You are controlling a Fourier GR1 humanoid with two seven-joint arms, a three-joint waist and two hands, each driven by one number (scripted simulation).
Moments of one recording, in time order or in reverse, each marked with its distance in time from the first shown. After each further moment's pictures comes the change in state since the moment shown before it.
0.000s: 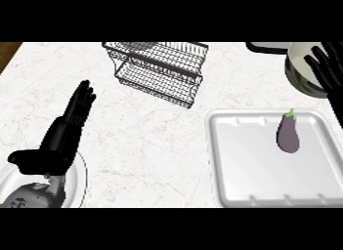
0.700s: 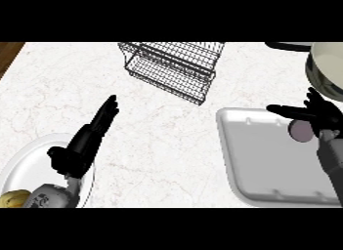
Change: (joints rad) left arm -0.003 -0.028 -0.074 0.135 0.031 -0.124 -0.022; right arm -0.130 0.056 0.023 0.632 0.174 -0.430 0.485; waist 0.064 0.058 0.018
